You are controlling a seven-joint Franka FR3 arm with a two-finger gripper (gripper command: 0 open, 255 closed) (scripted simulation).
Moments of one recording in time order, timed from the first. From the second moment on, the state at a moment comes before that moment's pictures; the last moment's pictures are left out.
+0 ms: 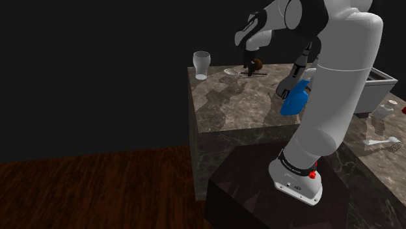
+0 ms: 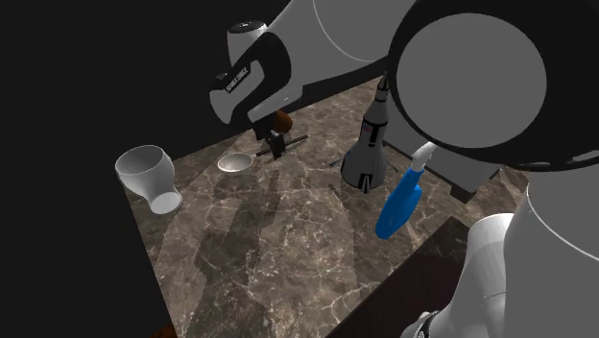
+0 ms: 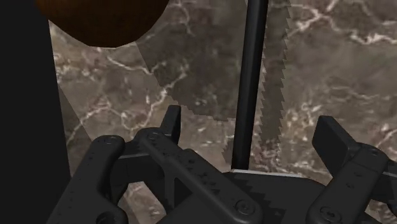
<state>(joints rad) -0.03 0.26 -0.68 -2.05 0.07 2.35 -1.56</state>
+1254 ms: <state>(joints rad) -0.04 0.29 -0.67 -2.06 0.09 2.37 -1.58</state>
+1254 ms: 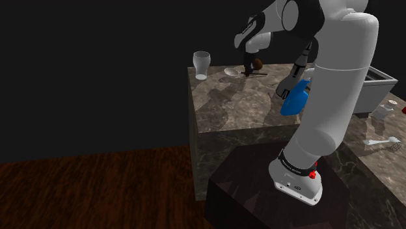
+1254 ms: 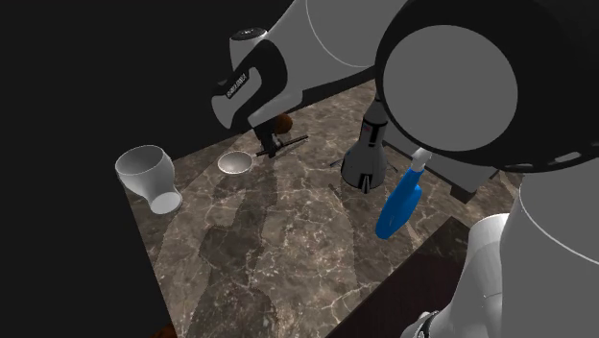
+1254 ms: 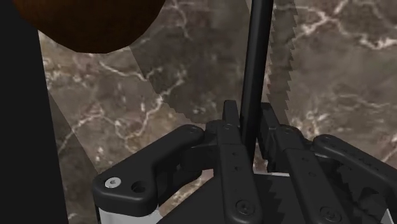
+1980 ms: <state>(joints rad) -0.02 0.21 -0.70 -2.00 0.03 2.26 -1.55</state>
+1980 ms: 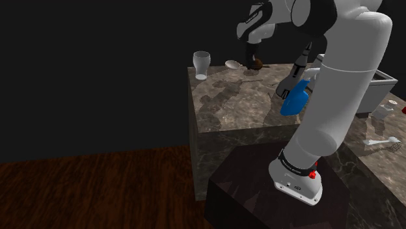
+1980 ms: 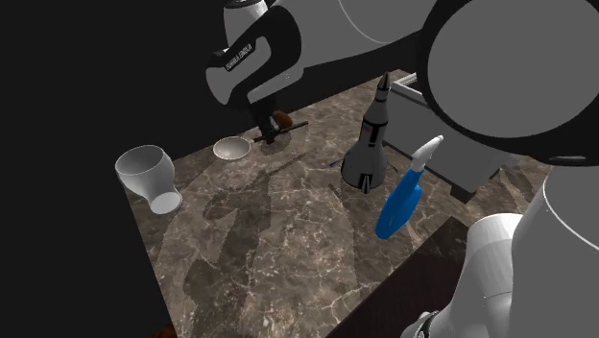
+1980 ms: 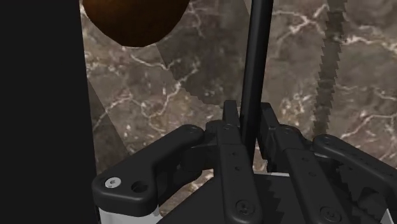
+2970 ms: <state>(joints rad) -0.01 0.00 -0.74 -2.06 -0.13 2.15 -1.51</state>
